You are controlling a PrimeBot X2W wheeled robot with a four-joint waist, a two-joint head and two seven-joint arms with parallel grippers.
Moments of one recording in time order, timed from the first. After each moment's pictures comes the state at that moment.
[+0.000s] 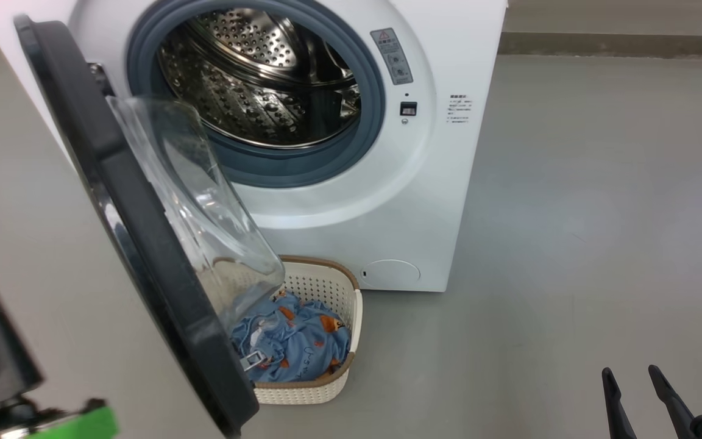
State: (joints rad) left arm 0.08 0.04 0.15 -0.38 -0.23 0.13 -0.26; right arm 0.18 -0.08 -0.15 0.08 0.16 0.13 -0.25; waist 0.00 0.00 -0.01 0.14
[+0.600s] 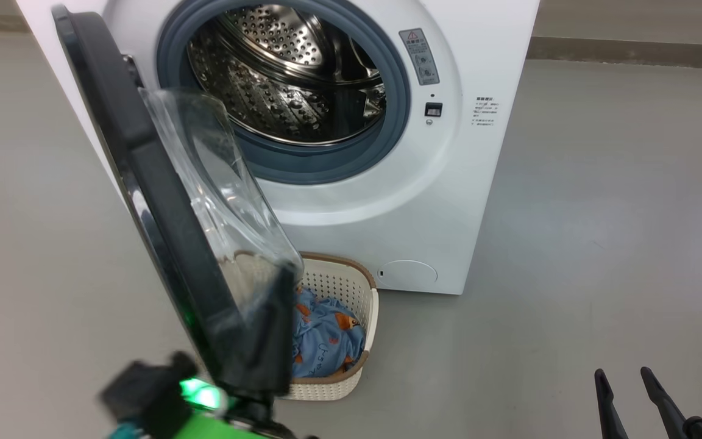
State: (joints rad) left arm -0.01 0.05 -0.41 -0.54 -0.43 0.14 0.00; right arm 0.18 -0.06 -0.15 0.08 0.16 0.13 -0.25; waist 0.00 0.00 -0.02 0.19
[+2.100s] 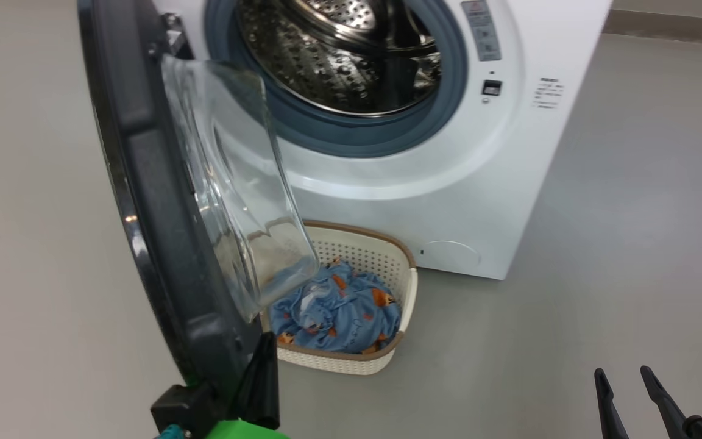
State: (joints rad) left arm 0.01 0.04 -0.45 -0.05 -0.53 0.33 -0.15; right arm 0.18 -0.07 -0.14 0.08 0.16 0.13 -0.25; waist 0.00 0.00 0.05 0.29
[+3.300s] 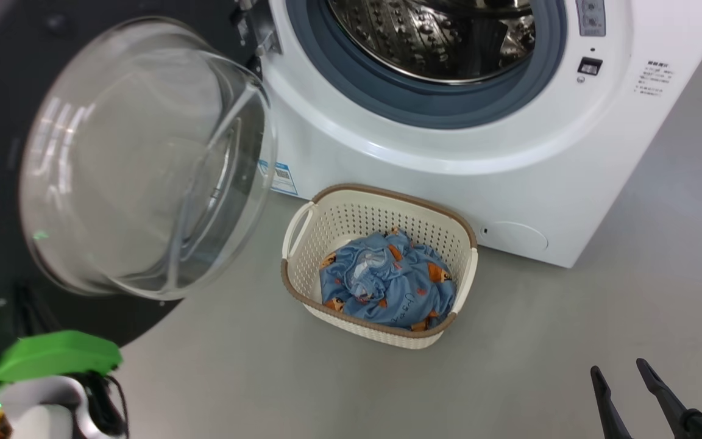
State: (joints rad) left arm -0.25 0.03 0.11 0.29 -0.50 0.33 -0.25; right arm 0.18 -0.16 -0.07 0.08 0.17 0.13 -0.25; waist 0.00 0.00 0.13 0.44
